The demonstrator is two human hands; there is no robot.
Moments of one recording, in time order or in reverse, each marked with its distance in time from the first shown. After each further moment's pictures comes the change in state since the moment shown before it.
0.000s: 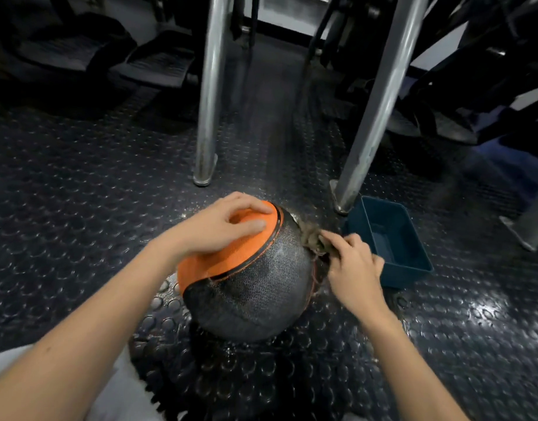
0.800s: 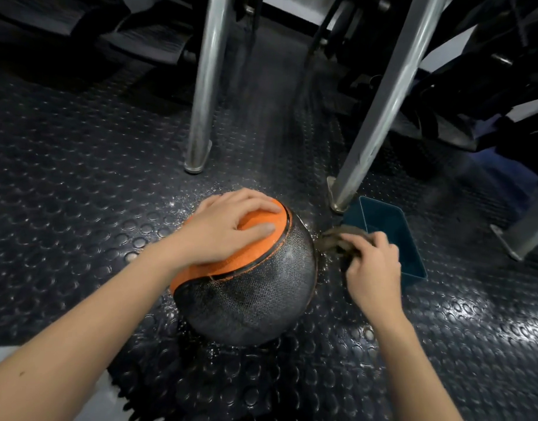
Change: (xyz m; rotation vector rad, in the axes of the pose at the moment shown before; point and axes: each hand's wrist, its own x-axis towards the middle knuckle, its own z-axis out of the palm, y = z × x) left_hand 0.008 0.001 0.015 0.177 0.039 0.049; right_hand 0.017 0.018 -0.013 -0.126 0.107 0.073
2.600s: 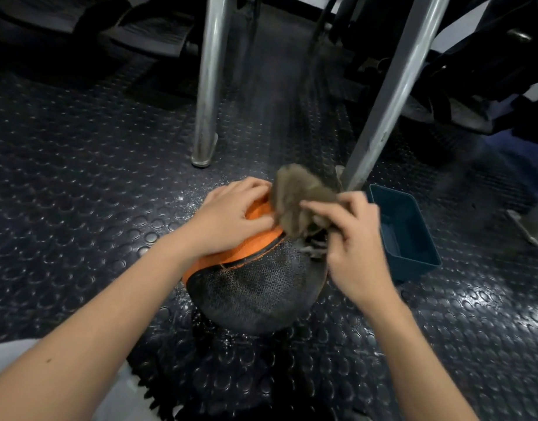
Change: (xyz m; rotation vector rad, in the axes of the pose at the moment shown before) left_hand 0.004 -0.004 0.001 0.038 0.043 -0.016; right_hand -0.007 -0.047 0.001 0.341 0.112 -0.354
